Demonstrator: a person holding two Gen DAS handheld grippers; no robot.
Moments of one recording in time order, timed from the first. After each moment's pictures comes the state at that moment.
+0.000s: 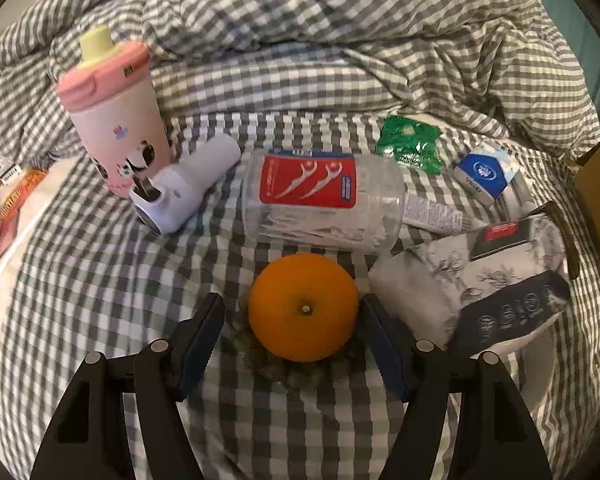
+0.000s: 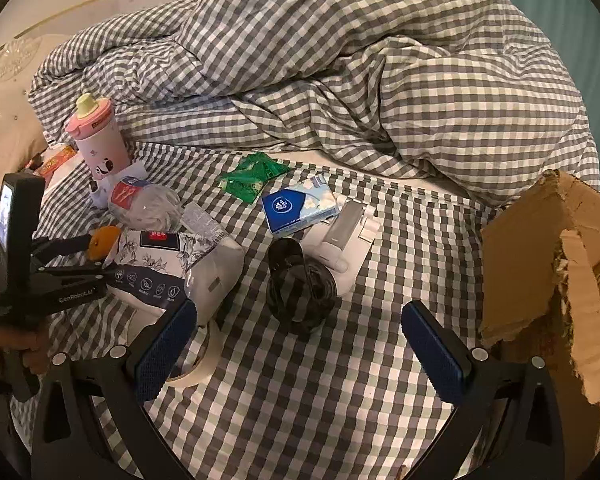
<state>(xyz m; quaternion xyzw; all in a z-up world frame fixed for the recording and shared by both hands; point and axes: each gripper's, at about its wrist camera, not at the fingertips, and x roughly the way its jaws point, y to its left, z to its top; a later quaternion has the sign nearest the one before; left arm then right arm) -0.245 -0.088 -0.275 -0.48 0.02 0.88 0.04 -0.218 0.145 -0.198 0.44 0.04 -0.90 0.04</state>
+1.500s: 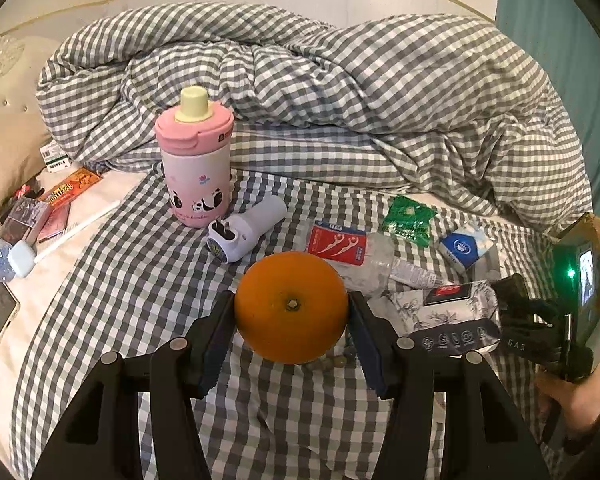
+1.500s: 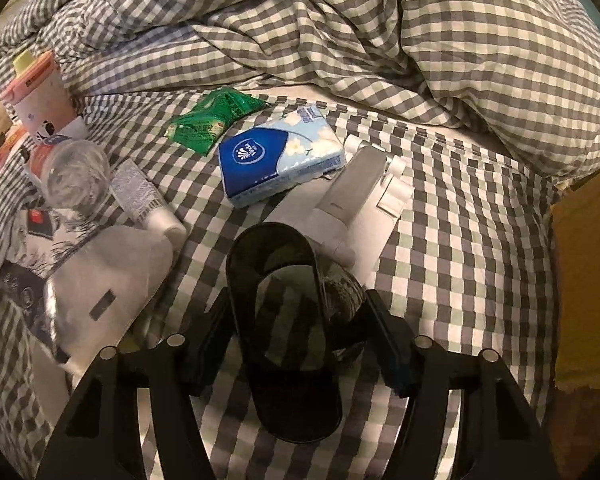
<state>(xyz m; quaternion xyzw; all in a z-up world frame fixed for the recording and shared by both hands) -0.195 -0.113 -0.194 -0.40 -0.04 0.92 0.00 -0.280 0.152 -0.281 0.50 0.04 -0.86 0.02</state>
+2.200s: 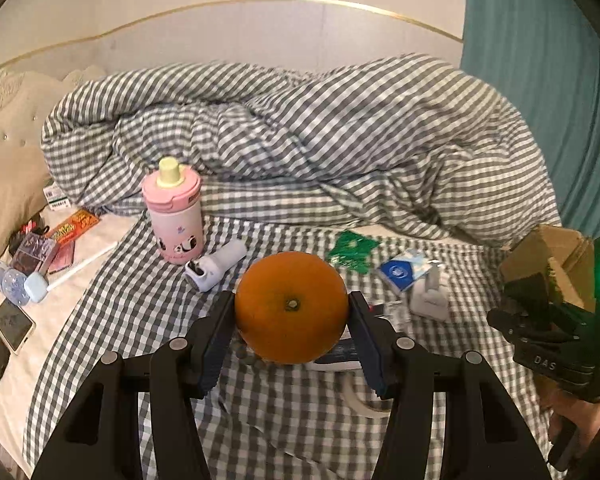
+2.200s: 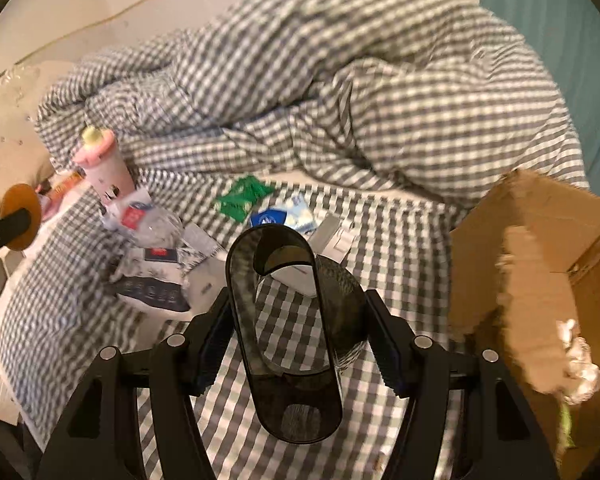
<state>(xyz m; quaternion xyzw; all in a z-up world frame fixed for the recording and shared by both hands) -0.150 -0.065 -0.121 -0.35 -0.03 0.94 0.02 -0.190 0.178 -0.162 0.41 0.01 -0.91 0.04</state>
